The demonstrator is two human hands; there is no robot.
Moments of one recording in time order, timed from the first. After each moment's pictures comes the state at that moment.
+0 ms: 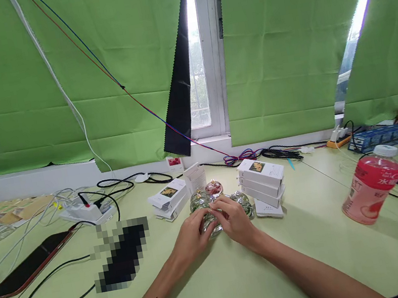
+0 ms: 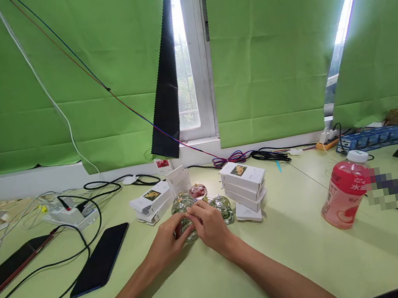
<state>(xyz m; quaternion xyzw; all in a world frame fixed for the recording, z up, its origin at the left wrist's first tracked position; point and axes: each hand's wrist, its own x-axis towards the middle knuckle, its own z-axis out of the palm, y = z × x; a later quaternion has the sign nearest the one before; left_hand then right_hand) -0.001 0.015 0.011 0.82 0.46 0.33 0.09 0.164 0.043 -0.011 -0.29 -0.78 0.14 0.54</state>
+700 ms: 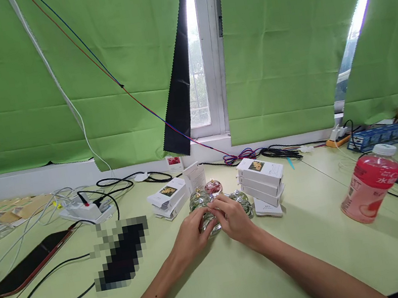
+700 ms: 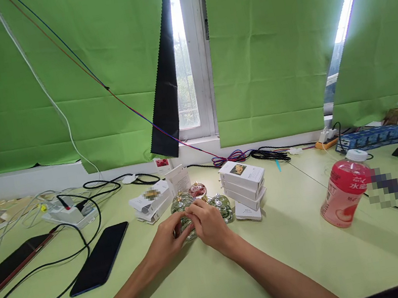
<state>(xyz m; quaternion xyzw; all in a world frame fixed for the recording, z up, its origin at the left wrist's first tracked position) -0.003 0.017 0.006 0.82 0.46 0.33 0.09 0.167 0.041 -0.006 -0.31 -0.80 0.10 0.50</state>
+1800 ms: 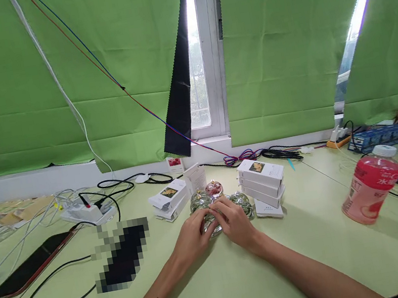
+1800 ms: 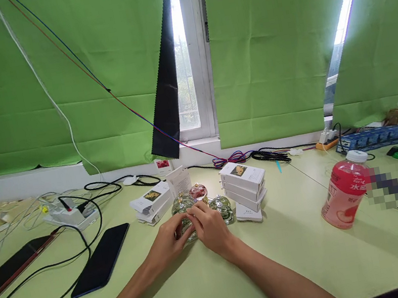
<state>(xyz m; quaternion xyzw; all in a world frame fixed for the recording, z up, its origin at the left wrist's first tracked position) -0.002 0.016 0.008 0.82 0.46 0.33 0.09 0.165 0.042 -0.016 -0.29 -0.79 0.09 0.53</state>
